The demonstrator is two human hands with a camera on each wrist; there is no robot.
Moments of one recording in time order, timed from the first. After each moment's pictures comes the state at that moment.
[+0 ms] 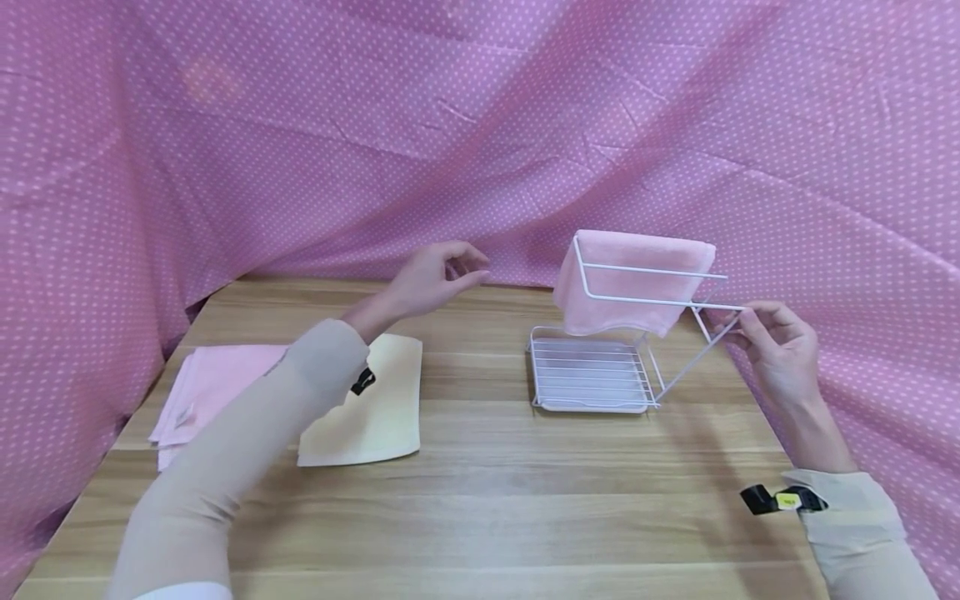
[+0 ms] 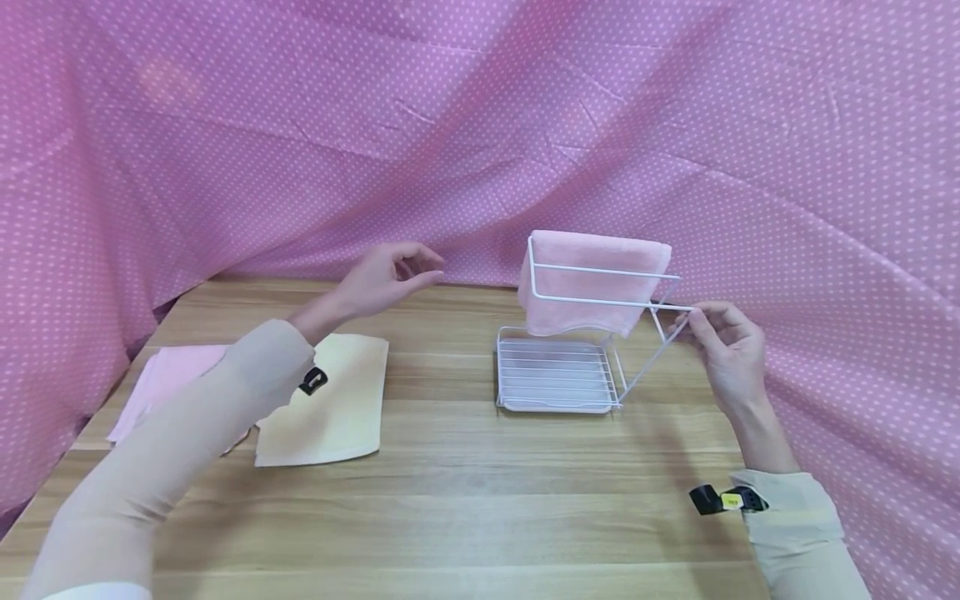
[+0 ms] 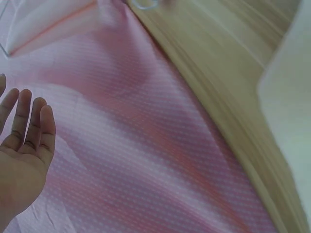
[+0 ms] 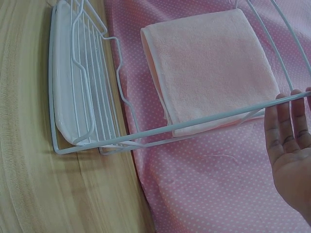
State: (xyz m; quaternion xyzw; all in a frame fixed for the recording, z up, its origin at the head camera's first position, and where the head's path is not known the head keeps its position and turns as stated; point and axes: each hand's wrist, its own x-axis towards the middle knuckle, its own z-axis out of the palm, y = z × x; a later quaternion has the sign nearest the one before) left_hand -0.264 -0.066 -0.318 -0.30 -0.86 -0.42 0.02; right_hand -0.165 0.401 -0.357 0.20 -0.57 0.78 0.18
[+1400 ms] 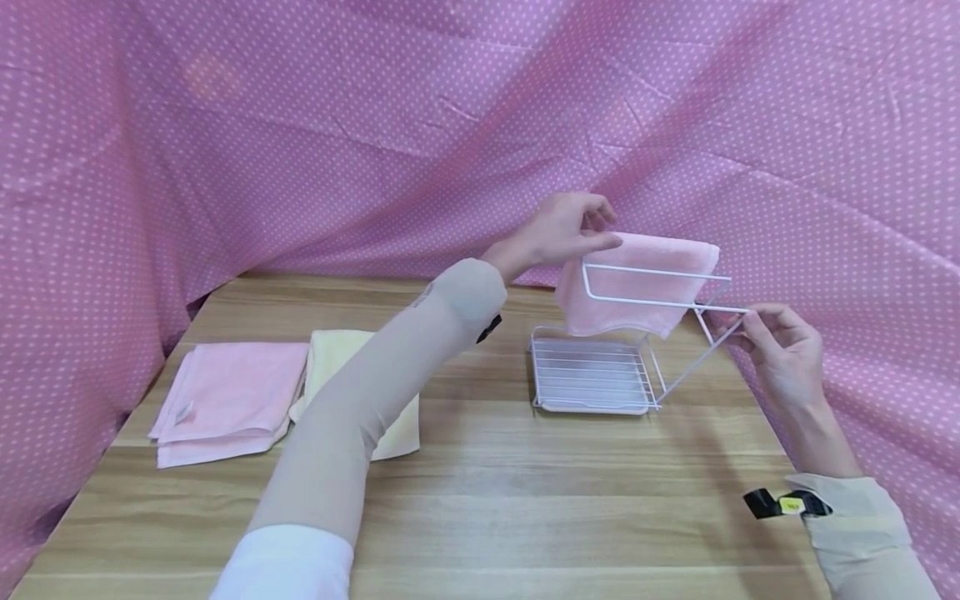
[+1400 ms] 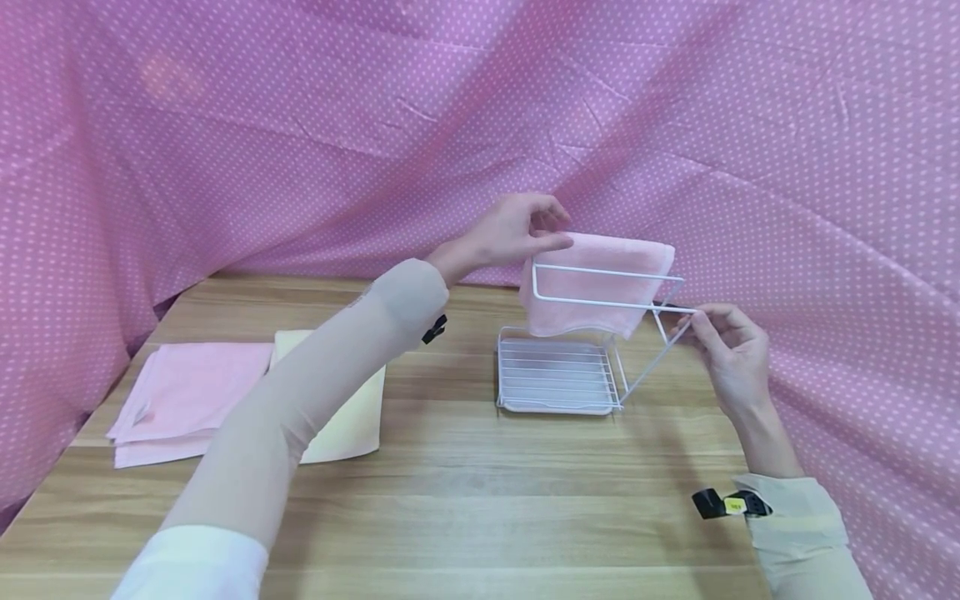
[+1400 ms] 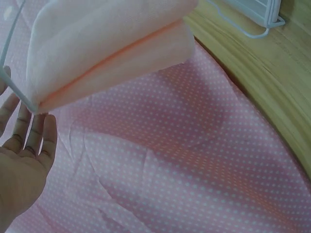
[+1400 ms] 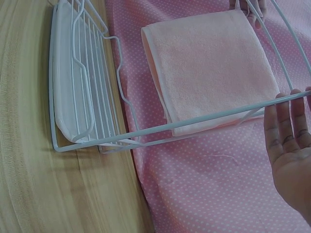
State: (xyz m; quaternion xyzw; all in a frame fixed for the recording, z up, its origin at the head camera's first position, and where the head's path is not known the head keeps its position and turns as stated) left_hand -0.303 0.082 -0.255 -0.36 -0.86 -0.35 -0.01; right_hand -0.166 0.405 -0.357 0.25 -0.54 0.79 0.13
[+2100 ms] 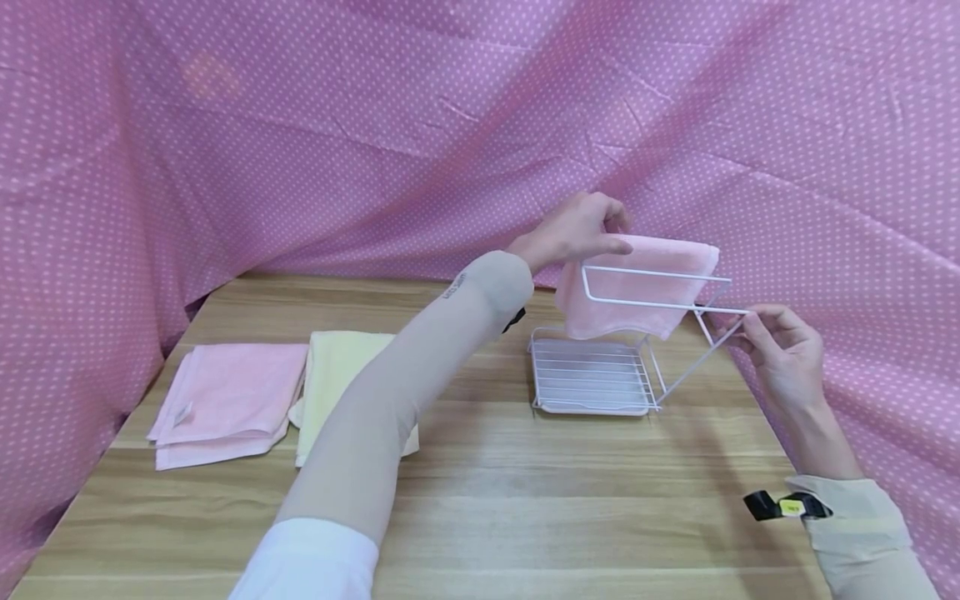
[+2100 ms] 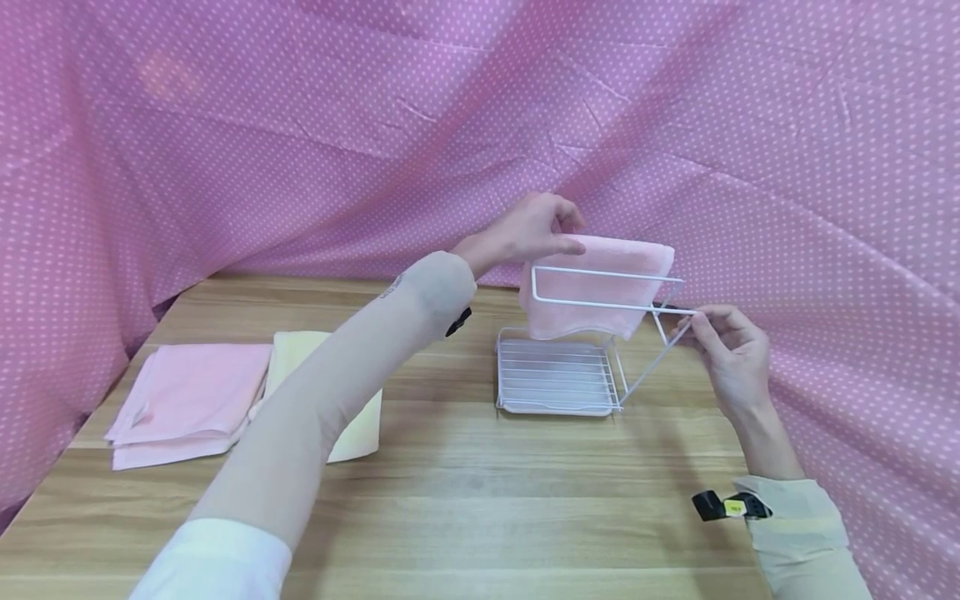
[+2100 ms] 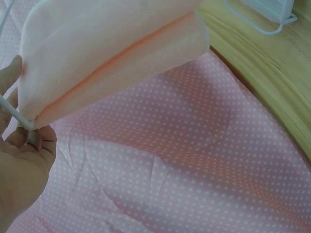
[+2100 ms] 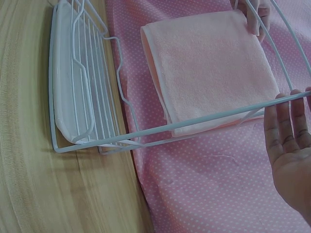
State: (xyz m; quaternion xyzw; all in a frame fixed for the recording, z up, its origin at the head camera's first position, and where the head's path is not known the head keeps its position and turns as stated) left_hand -0.313 0.111 -0.248 -0.36 -0.89 -0.27 -0.04; right_hand -0.166 0.406 -0.356 0.25 -0.54 0.79 0.12
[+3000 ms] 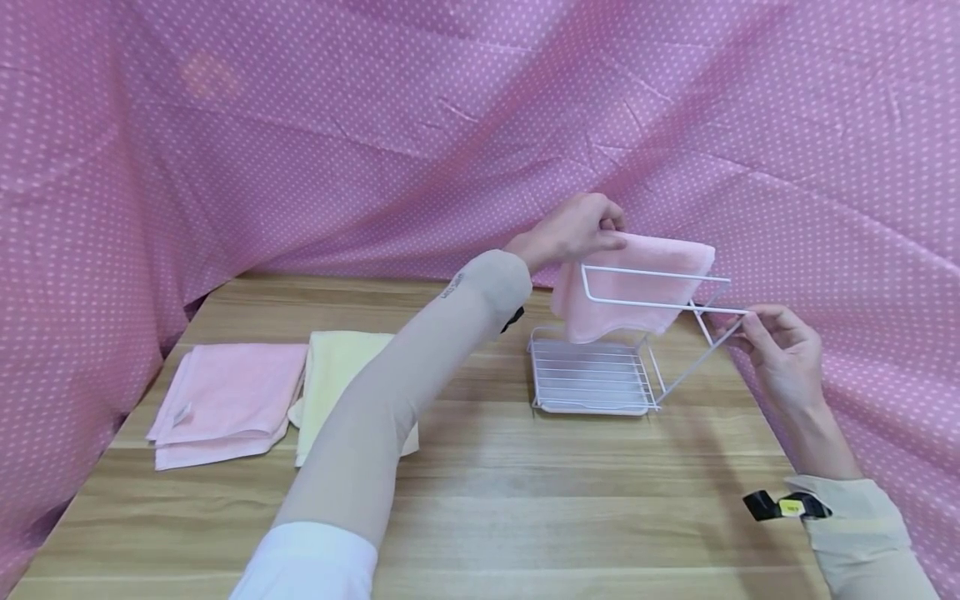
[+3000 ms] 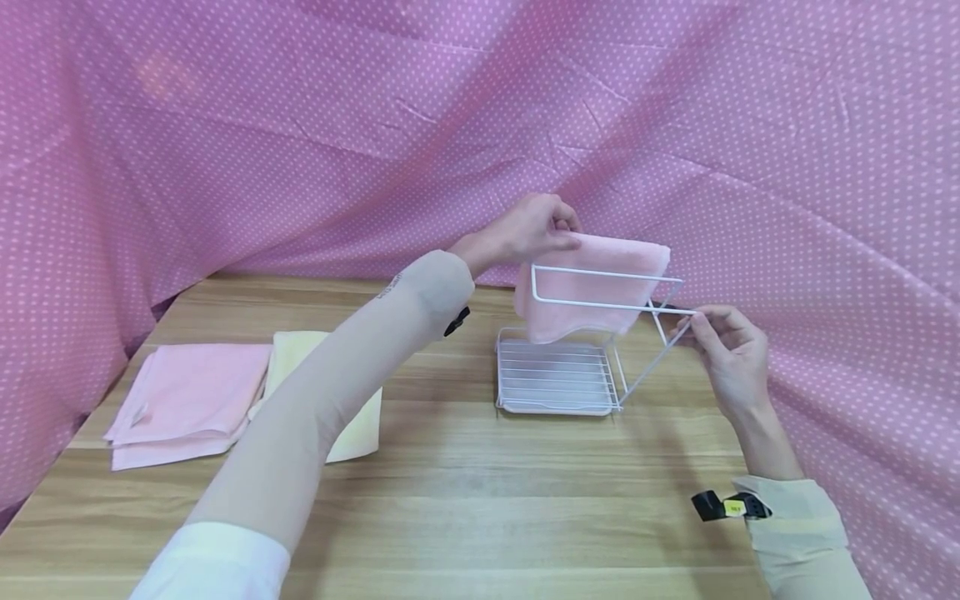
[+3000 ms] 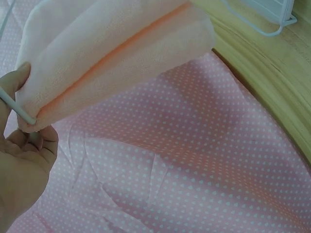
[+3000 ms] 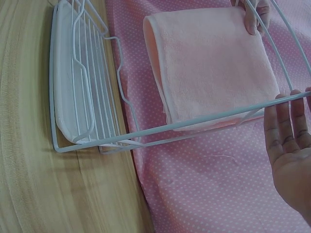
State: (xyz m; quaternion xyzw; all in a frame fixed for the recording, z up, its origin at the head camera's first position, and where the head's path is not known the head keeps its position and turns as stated) left_hand -0.316 0.109 -0.248 -0.37 -0.89 -0.27 -0.03; right_hand -0.165 0.405 -0.355 0.25 -0.54 0.79 0.12
